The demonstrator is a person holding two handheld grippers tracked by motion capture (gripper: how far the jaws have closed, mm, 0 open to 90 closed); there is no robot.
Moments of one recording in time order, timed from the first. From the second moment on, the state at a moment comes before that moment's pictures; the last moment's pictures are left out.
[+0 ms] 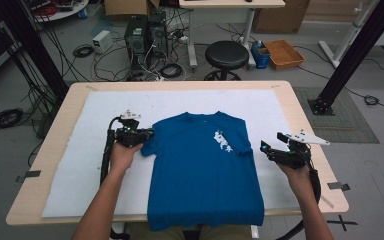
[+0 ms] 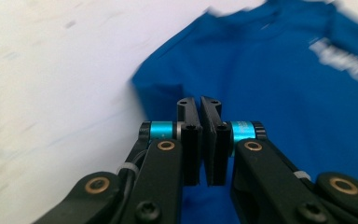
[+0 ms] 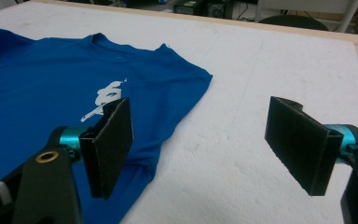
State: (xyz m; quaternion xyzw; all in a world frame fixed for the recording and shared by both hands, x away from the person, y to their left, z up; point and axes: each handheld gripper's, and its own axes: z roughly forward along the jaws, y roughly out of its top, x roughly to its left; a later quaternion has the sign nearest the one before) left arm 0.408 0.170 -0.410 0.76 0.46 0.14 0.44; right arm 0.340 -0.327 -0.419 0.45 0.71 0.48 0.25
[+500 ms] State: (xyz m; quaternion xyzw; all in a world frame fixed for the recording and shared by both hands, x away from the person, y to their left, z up) left arm 0.419 0.115 -0.389 0.75 0.44 0.16 0.47; right arm 0.340 -0.331 -0.421 0.45 0.71 0.47 0.25
